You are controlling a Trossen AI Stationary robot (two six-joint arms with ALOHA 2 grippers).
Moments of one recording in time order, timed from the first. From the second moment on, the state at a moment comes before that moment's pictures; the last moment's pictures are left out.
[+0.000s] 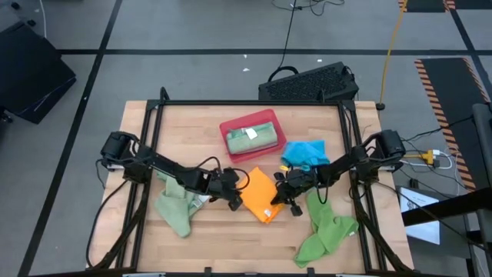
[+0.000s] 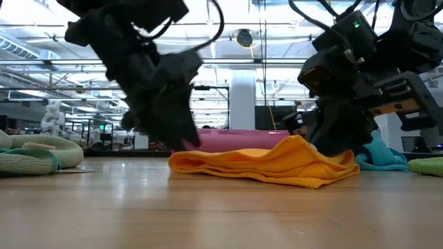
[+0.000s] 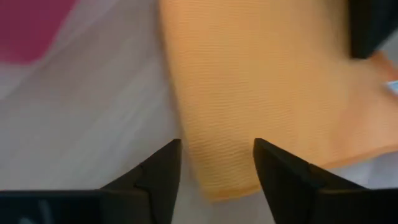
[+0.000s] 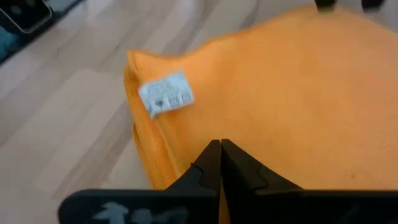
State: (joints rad) left arm -0.26 1.76 0.92 -0.11 -0.27 -0.85; right arm 0.17 1.72 0.45 0.67 -0.26 -0.02
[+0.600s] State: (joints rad) left arm -0.40 1.75 0.92 0.17 -0.43 -0.32; right arm 0.26 1.64 0.45 0.60 -0.06 0.09
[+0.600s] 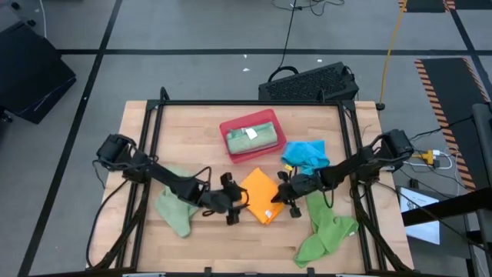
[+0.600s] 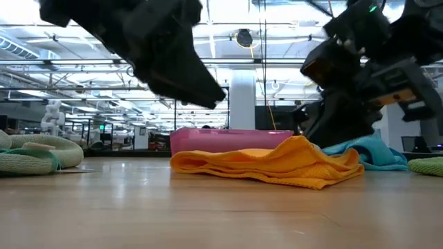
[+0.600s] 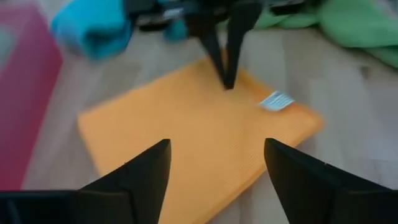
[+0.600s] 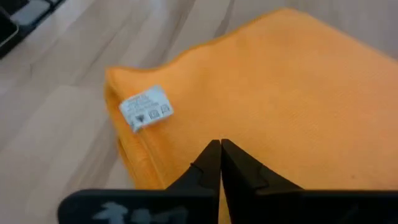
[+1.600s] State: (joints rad) left arm -0.50 1.96 0.92 0.42 -0.55 -0.12; right arm 0.55 1.89 0.77 0.30 0.34 0.07
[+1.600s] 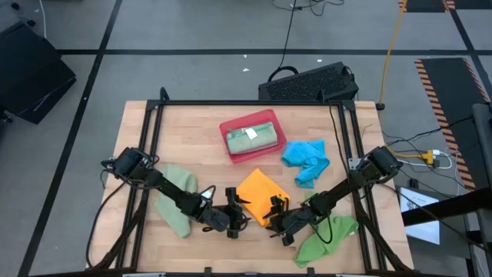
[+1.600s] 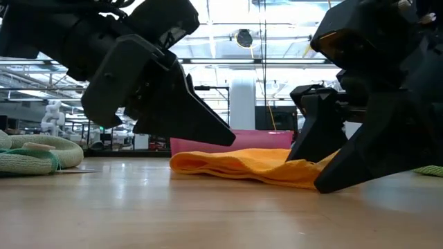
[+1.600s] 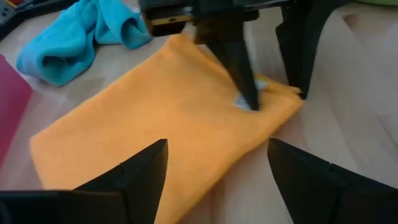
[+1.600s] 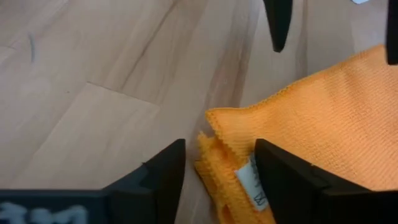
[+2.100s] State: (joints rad) left arm -0.48 1.96 0.92 0.51 -0.55 -0.06; right arm 0.49 1.84 0.73 0.30 0.30 0.07
